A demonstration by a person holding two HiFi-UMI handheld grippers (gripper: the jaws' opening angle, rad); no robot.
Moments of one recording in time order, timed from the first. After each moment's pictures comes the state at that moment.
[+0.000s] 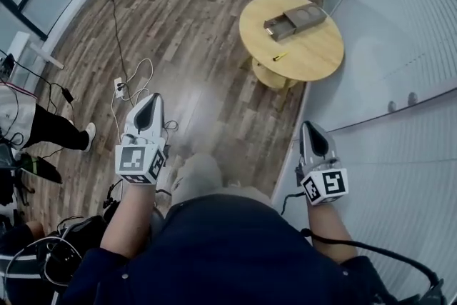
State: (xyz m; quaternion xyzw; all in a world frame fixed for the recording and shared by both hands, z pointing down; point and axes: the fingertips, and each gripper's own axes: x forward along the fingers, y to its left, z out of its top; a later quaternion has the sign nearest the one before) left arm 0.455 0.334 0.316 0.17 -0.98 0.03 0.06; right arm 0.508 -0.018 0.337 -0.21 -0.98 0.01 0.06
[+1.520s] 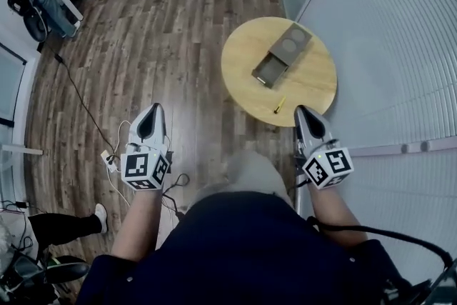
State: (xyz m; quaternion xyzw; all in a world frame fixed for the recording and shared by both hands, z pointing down) left arm 0.051 0.363 0.353 0.29 -0.95 -0.02 0.09; right arm 0.166 0.038 0.324 -0.09 -0.99 0.07 0.08
